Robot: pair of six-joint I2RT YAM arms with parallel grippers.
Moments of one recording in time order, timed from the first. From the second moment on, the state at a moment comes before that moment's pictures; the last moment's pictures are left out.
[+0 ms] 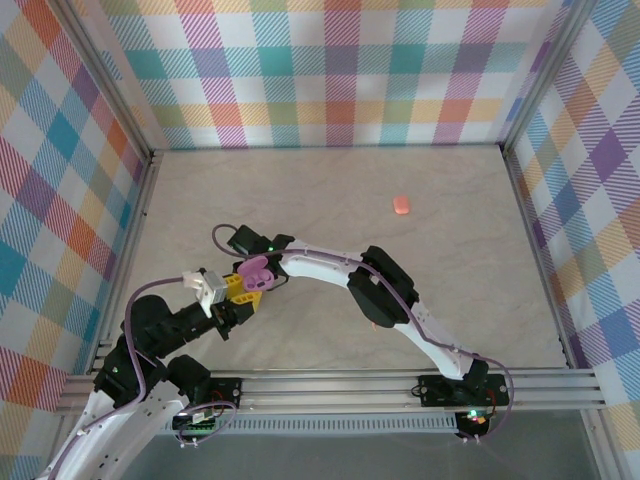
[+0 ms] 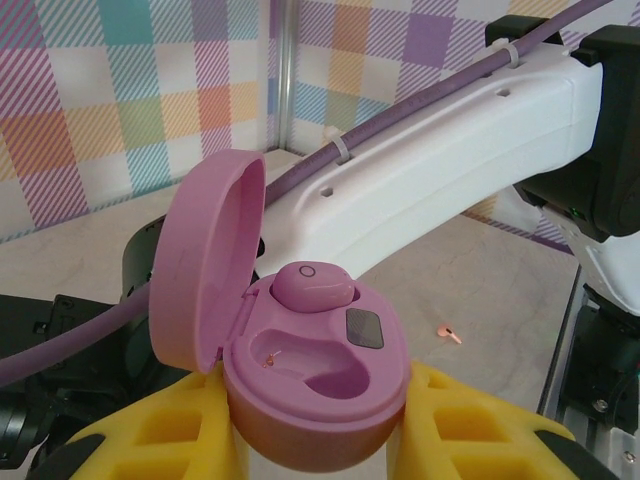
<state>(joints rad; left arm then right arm) -0.57 0.21 0.56 -0.45 0.35 -0.04 1.07 2.45 2.02 -0.60 -0.11 0.64</state>
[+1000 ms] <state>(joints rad) -0.57 0.25 0.57 -0.44 0.35 -0.04 0.89 2.20 1.63 -0.56 -0.16 0.47</state>
